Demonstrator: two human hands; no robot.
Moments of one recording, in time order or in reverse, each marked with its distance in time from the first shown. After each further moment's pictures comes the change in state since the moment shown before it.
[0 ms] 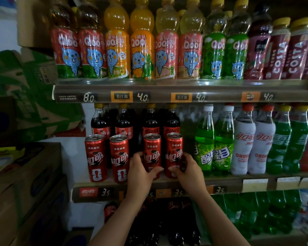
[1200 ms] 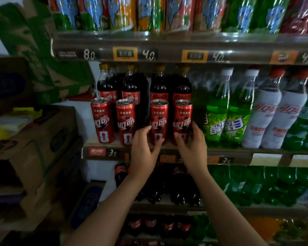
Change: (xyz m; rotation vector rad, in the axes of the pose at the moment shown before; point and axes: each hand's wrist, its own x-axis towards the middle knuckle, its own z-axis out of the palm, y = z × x) left_hand -0.040 -0.009 -0.001 0.090 0.160 0.278; right_hand -0.024 -0.003 0.007 0.155 0.062 -0.059
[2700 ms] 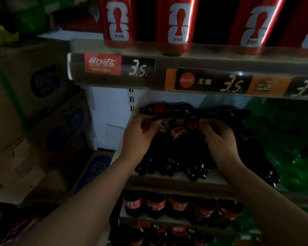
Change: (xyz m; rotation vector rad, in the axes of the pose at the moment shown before) left_hand -0.072 -0.240 0.026 -0.129 -0.185 -0.404; right_hand -0.056 0.153 0.168 0.227 -0.156 0.347
